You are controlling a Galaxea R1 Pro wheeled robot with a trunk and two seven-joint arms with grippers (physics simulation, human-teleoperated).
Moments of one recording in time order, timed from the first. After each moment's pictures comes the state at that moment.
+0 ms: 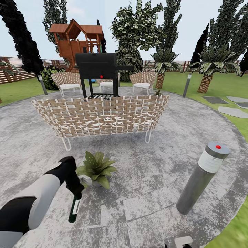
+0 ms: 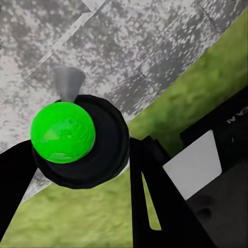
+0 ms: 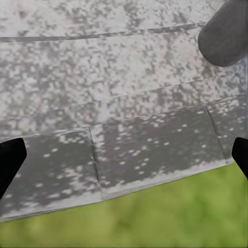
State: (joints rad) left arm -1.02 0.08 0.06 -0.35 -1.28 0.83 -1.40; right arm -0.40 -0.03 0.15 -0.03 0.03 -0.39 -0.16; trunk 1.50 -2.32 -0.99
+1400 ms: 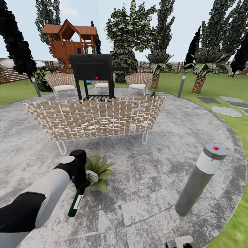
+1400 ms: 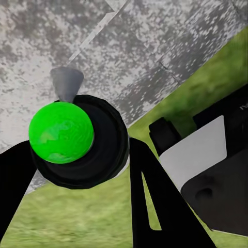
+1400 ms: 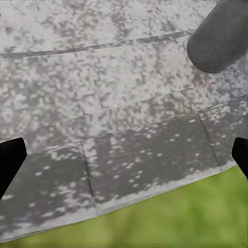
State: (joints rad) left arm -1.06 0.00 -0.15 -0.42 -1.42 1.00 -1.56; right arm -0.40 -0.03 0.15 -0.04 0.03 -0.40 -0.16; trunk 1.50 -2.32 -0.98
